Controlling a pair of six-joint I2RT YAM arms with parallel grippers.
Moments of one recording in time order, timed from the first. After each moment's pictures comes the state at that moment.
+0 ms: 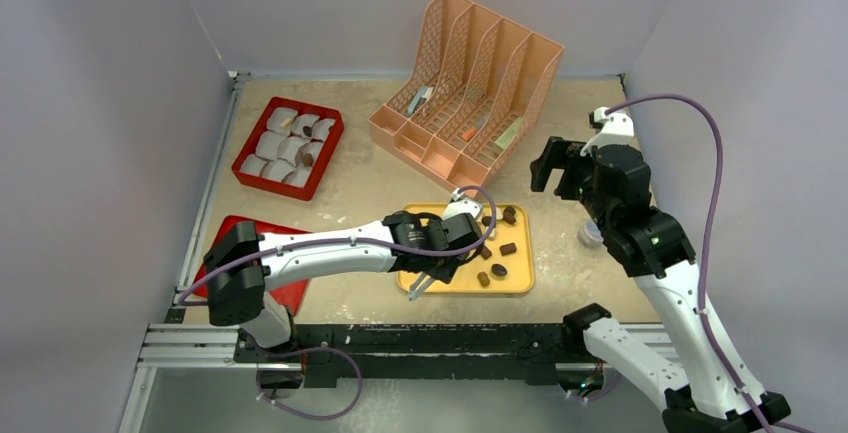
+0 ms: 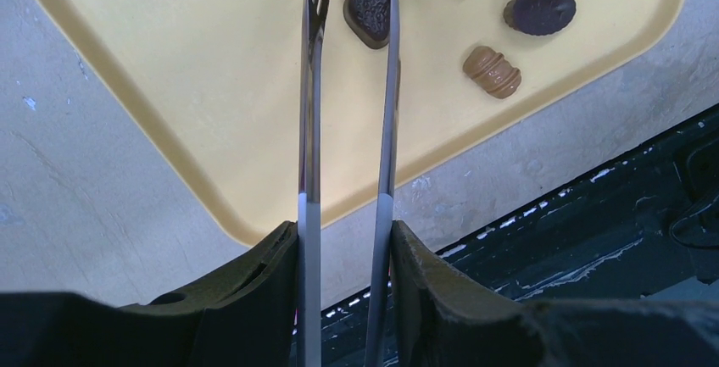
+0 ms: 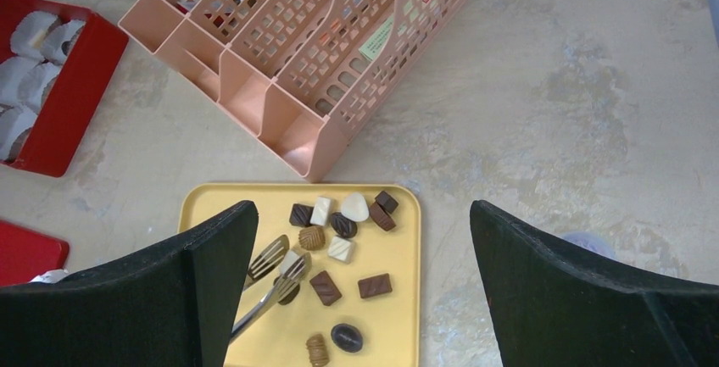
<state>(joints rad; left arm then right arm) -1.24 1.61 1.26 -0.77 -0.32 -0.65 0.39 0.81 1.10 -0.70 0.27 0.33</state>
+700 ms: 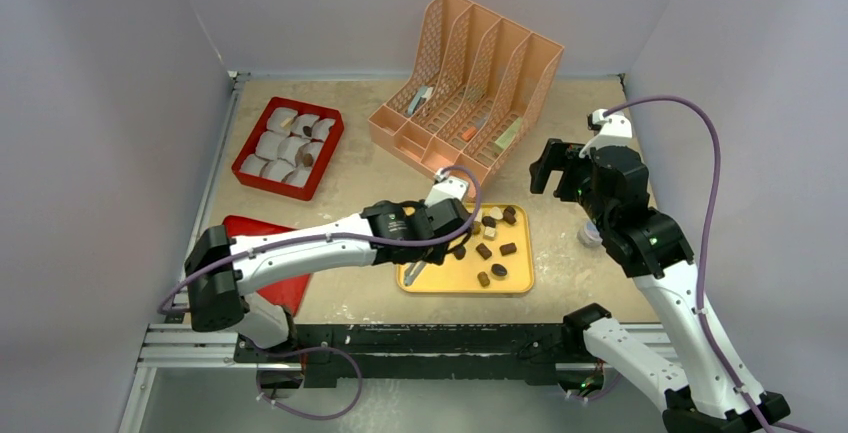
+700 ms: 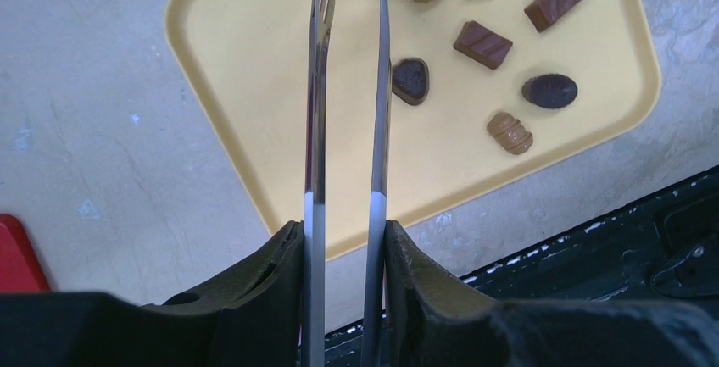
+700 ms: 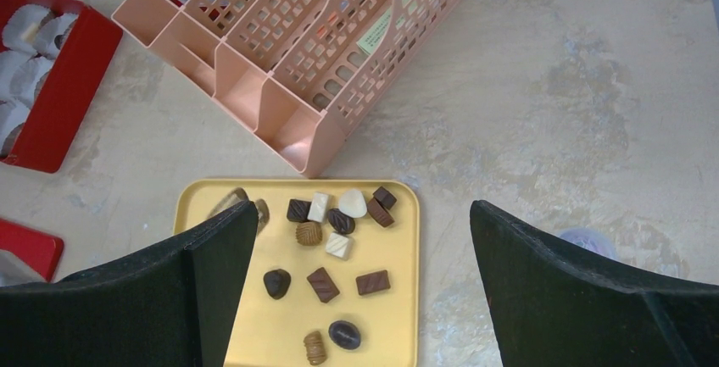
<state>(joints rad) -1.21 1.54 1.28 -0.80 -0.44 -0.67 0.39 0.81 1.09 -0.70 0.27 0.33</state>
